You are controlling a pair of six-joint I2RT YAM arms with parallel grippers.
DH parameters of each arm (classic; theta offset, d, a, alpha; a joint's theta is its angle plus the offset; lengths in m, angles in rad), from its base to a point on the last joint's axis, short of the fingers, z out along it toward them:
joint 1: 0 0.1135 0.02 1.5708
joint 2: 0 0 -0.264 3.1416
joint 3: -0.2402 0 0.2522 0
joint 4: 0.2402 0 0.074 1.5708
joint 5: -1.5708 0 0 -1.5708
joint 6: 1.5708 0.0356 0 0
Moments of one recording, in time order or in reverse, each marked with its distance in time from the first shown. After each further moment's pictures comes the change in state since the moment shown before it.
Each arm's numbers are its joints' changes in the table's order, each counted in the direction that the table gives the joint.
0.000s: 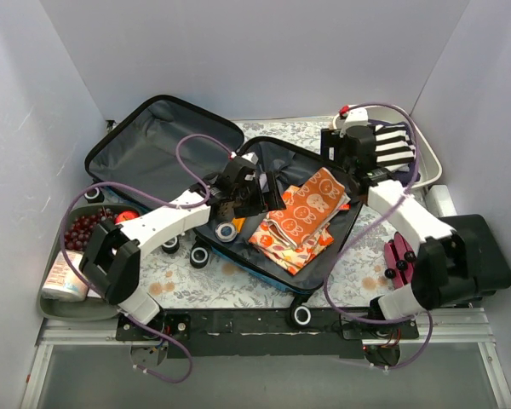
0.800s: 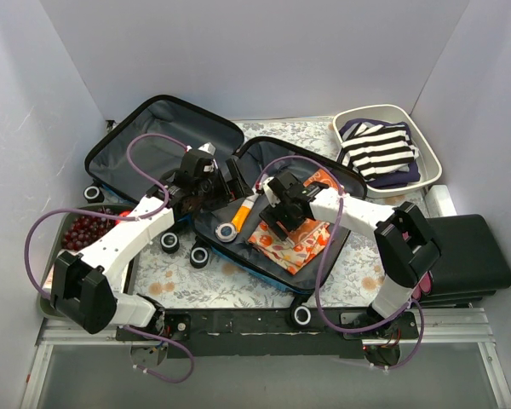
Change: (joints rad) left arm 0.205 0.219 0.080 0.108 -0.059 -0.013; right arm 0.436 -0.187 -0.060 0.661 0.300 -0.086
